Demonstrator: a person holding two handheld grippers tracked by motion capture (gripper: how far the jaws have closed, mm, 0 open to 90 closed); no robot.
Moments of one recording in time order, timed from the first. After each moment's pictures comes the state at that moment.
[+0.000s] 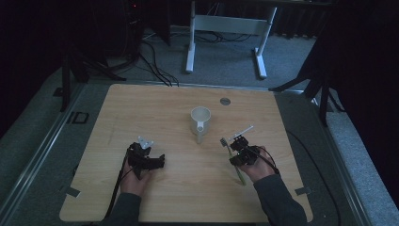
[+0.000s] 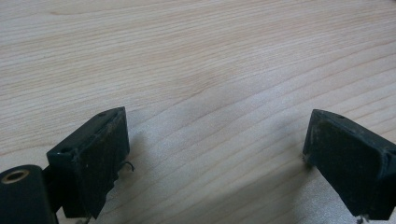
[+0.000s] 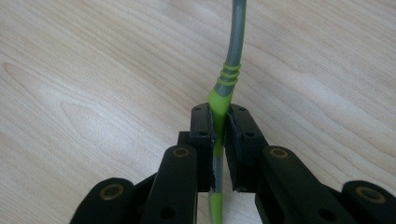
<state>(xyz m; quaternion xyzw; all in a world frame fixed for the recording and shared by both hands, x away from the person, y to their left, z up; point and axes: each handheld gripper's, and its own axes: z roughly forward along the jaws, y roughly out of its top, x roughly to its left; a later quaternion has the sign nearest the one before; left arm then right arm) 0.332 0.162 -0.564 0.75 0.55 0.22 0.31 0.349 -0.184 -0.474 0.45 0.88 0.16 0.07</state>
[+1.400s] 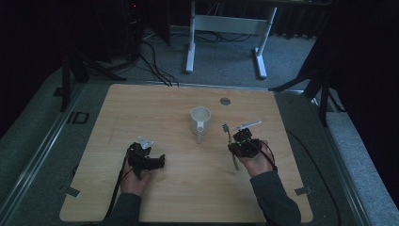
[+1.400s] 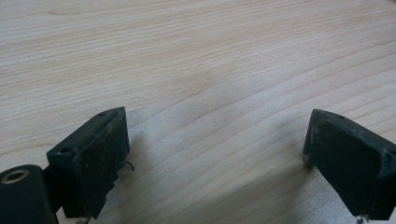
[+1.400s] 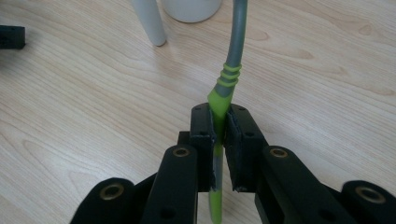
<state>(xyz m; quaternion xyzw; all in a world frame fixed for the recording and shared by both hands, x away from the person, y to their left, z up) 0.332 0.161 -0.564 0.75 0.55 0.22 0.31 0.356 -0.185 -0.455 0.46 0.84 0.26 0.13</state>
